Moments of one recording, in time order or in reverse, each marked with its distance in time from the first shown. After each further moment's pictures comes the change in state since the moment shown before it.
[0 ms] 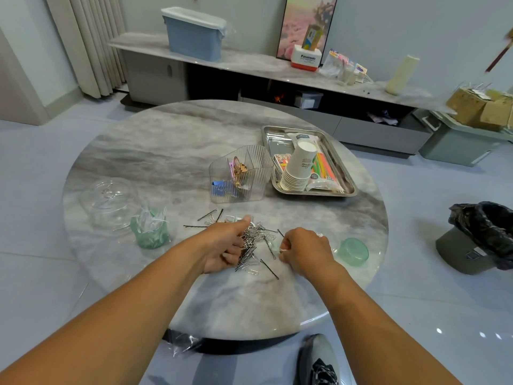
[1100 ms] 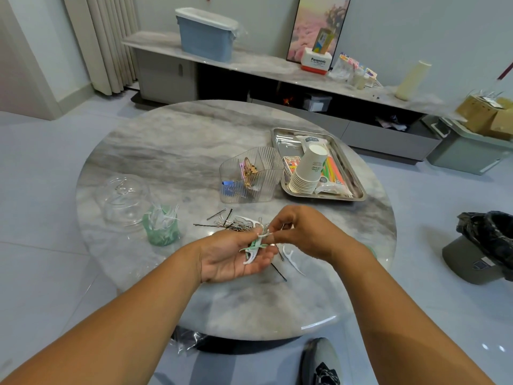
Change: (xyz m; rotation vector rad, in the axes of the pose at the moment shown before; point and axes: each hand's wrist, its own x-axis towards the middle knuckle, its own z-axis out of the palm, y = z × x) left_hand -0.006 -0.011 -0.017 -0.331 -0.455 -0.101; right_hand -0.008 -0.027 -0.057 0.335 -0.022 -0.437
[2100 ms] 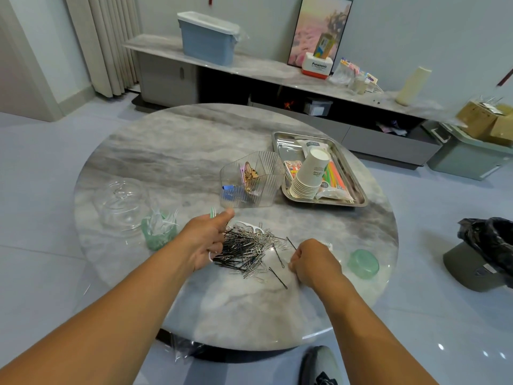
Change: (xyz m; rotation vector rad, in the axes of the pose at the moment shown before) left_hand 0.007 0.030 -0.032 0.215 0.581 0.409; right_hand -0.005 0.033 0.048 -0.170 0.023 0.650
